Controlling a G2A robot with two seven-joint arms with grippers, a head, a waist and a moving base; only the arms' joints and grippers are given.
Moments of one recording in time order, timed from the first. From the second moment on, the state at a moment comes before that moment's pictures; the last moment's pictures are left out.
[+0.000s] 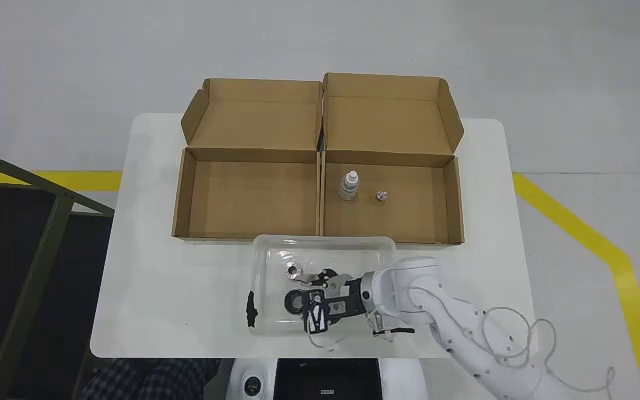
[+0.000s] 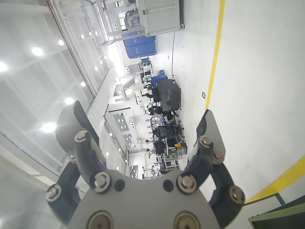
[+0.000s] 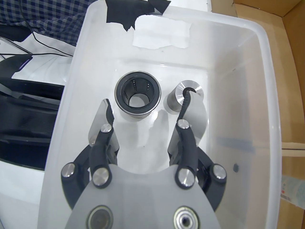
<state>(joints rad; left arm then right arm) -0.01 -0.37 -0.75 -1.25 2.03 -0.40 0.22 -1.12 -1.13 0.79 -1.80 -1.40 -0.90 0.41</state>
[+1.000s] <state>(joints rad) -0.01 -0.37 -0.75 -1.25 2.03 -0.40 0.22 -1.03 -1.17 0.69 -1.69 -1.42 -0.90 0.35</state>
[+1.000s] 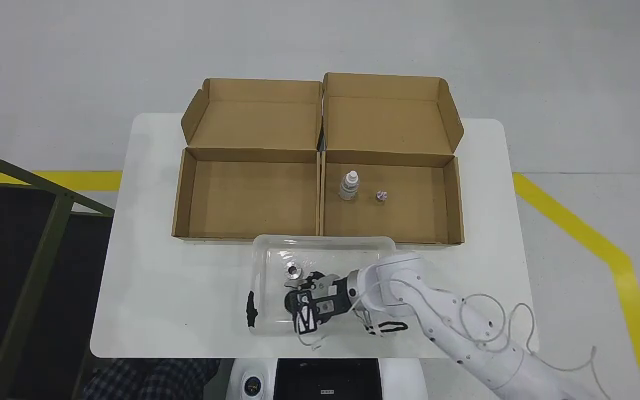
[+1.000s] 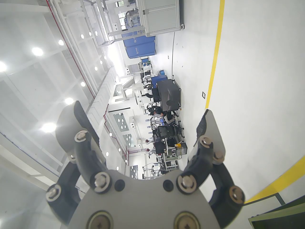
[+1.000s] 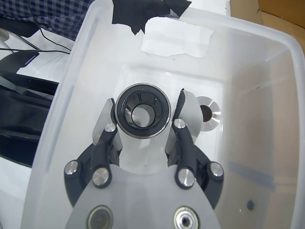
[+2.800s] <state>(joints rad) -0.01 -0.37 -0.75 -1.25 2.03 -0.40 0.22 -1.18 -1.08 1.15 -1.86 -1.09 -0.90 0.10</state>
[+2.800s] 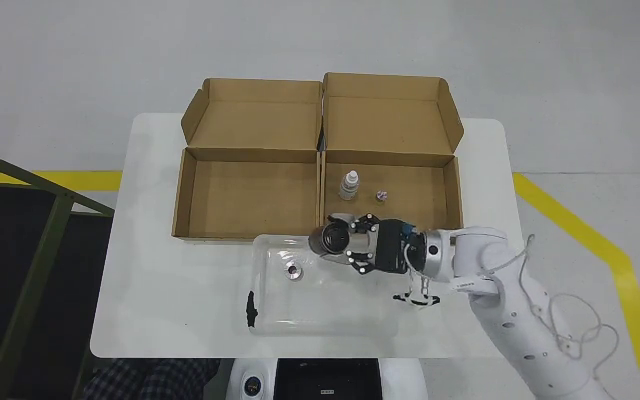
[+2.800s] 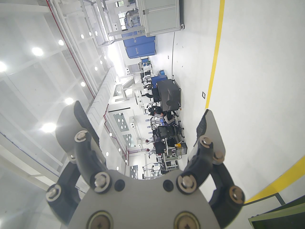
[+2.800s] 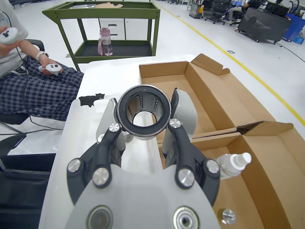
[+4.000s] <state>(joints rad) -0.01 -0.37 -0.75 -1.25 2.03 -0.40 0.22 -0.97 -1.13 0.99 -1.73 -1.07 -0.66 0.20</state>
